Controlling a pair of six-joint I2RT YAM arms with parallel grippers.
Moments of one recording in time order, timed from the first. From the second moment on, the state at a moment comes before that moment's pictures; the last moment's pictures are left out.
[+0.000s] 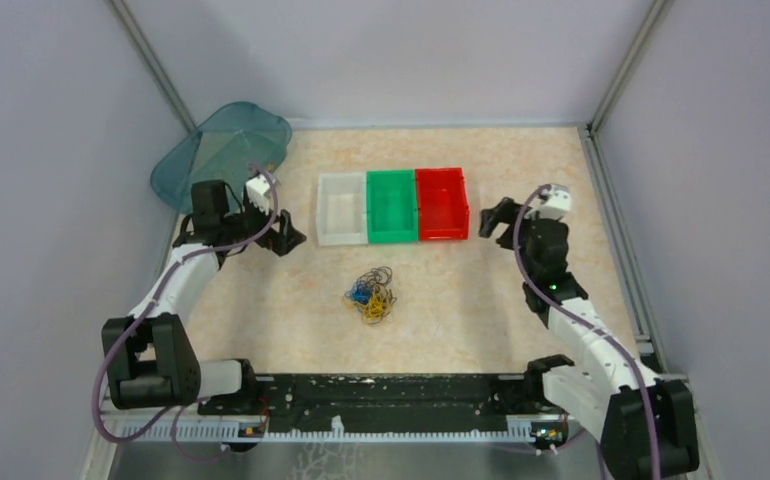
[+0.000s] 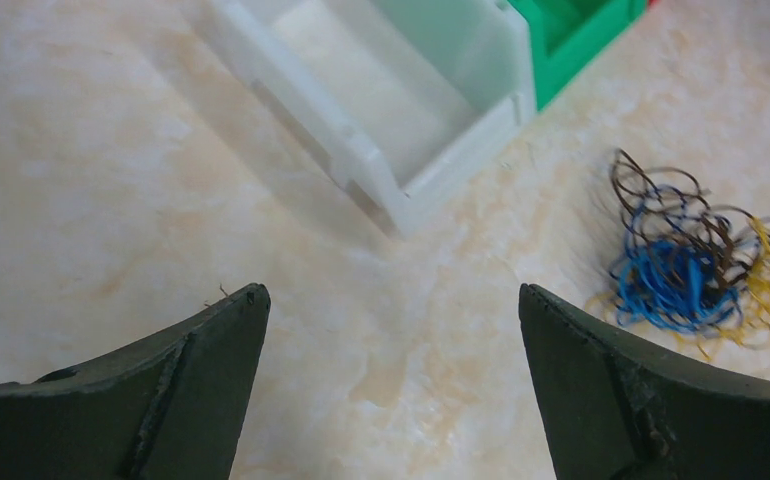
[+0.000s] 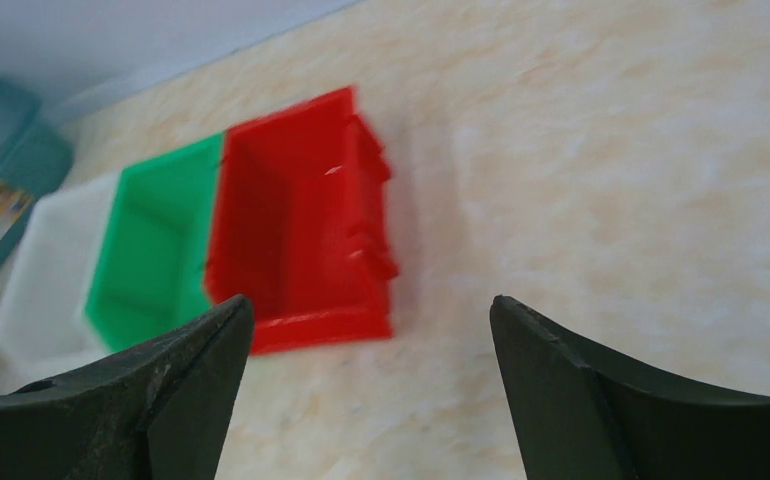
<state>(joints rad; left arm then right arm) 0.05 1.30 0.83 -0.16 0.68 0.34 0.16 0.91 0.44 0.28 0.15 0.44</state>
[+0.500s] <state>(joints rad) -0.25 1.37 0.82 -0.42 0.80 0.50 0.75 1.20 0.55 0.17 0.01 0.40</state>
